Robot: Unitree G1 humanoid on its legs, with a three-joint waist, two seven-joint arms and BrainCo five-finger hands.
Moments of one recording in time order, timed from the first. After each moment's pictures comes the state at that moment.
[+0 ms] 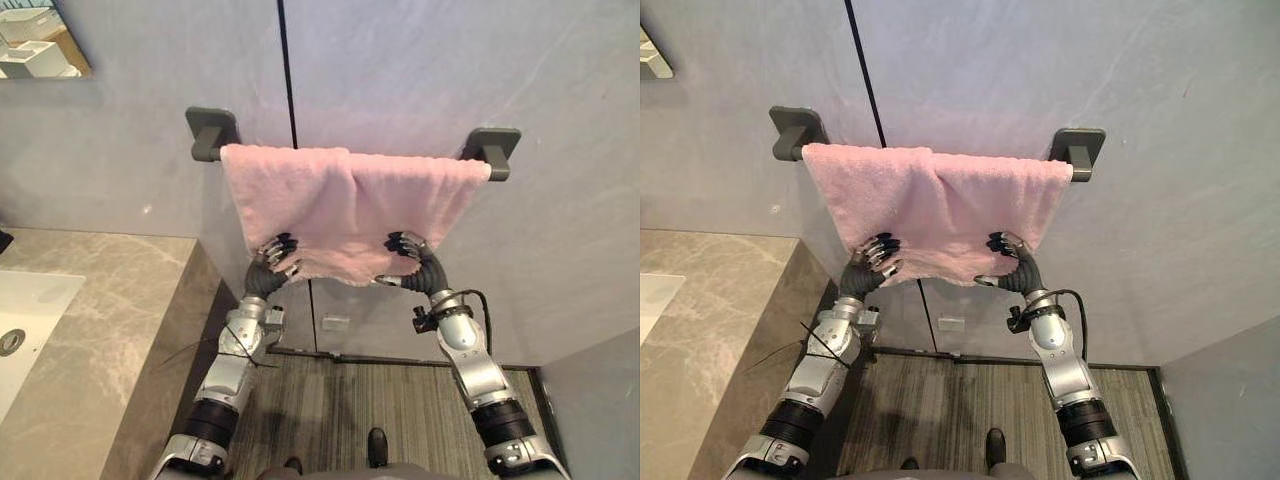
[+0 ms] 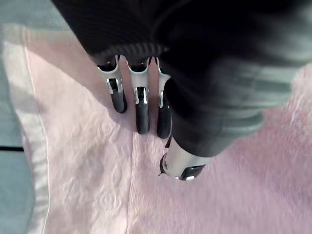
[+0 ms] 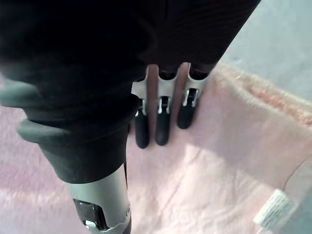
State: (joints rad) left arm -0.18 0.18 -0.12 0.27 -0.22 -0.20 0.14; right arm -0.17 -0.15 0.06 0.19 -0.18 -0.16 -0.09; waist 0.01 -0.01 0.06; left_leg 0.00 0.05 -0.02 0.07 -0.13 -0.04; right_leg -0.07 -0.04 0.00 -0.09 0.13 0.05
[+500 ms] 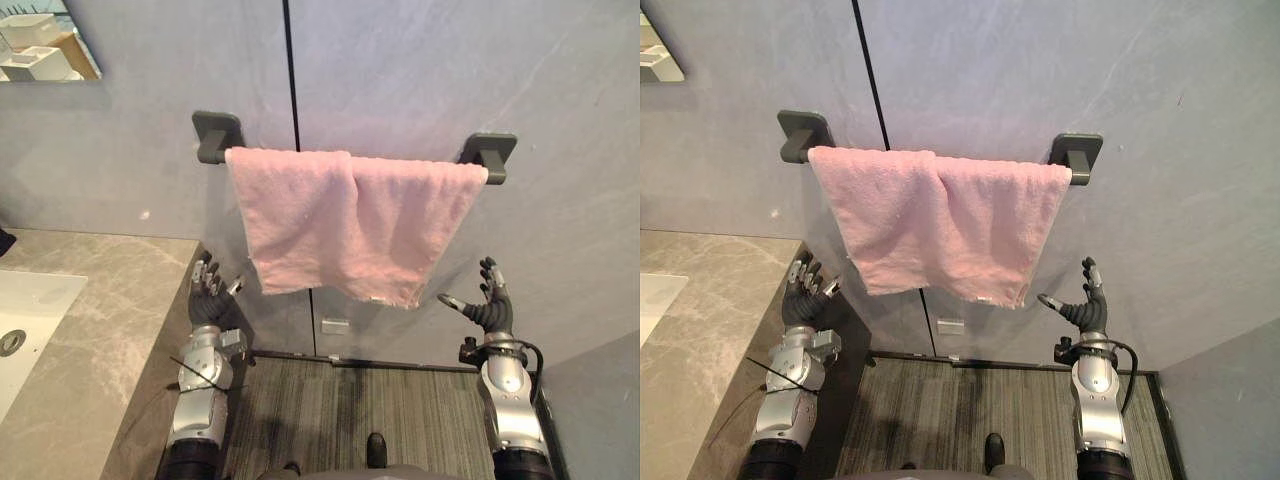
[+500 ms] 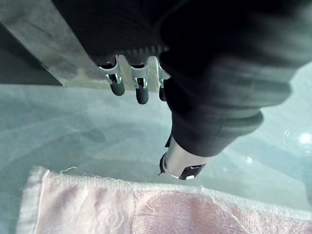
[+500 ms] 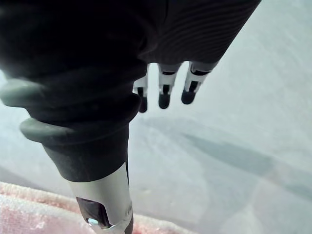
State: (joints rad) left arm 0.04 0.12 0.10 0.17 -0.22 -0.22 0.17; right arm 0.06 -0.06 -0.22 0.12 -0.13 -0.15 -0.15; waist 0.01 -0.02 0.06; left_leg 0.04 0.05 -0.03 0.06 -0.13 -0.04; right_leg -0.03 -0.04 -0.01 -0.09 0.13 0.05
